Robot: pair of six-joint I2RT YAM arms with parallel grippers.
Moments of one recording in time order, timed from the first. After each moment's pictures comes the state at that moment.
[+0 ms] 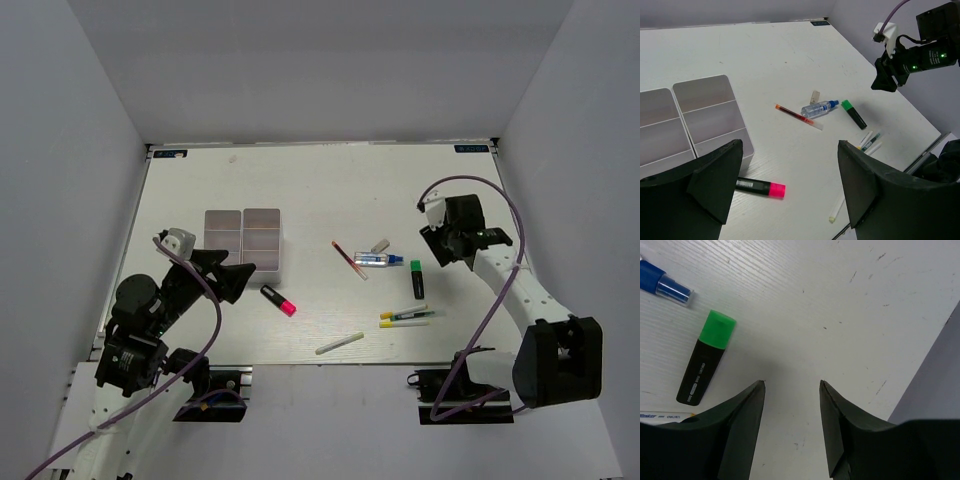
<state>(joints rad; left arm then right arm) -0.32 0.33 0.71 -0.43 0.31 -0.30 0.20 1.23 0.86 -0.56 0.11 -0.47</state>
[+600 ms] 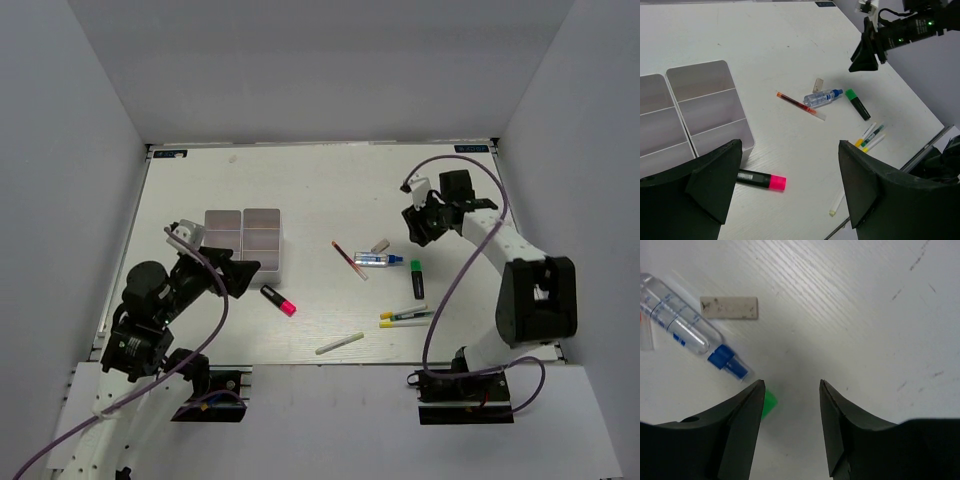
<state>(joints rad) -0.32 0.40 0.71 -0.43 0.32 -0.30 0.14 1.53 1.05 -0.50 -0.31 -0.53</state>
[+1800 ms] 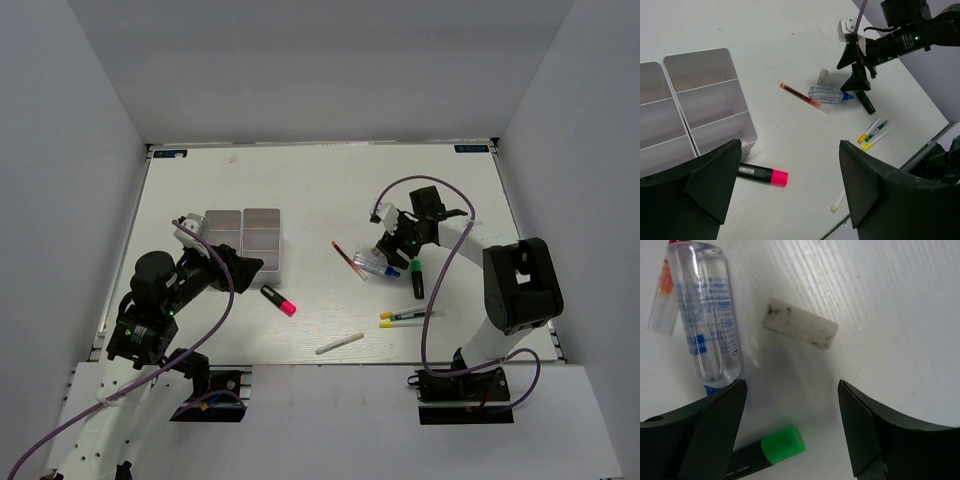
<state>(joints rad) -0.31 0.48 0.71 -0.43 0.33 -0.30 0.28 1.69 1.00 -0.41 -0.39 -0.77</state>
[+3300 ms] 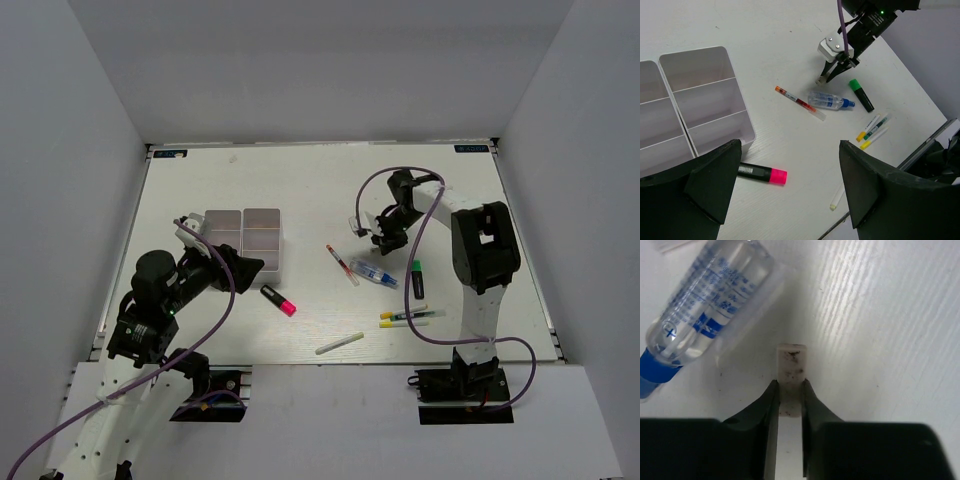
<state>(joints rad) -0.31 0.49 0.71 -0.43 0.34 -0.30 0.32 2.04 1.45 -0.94 -0.53 -1.55</state>
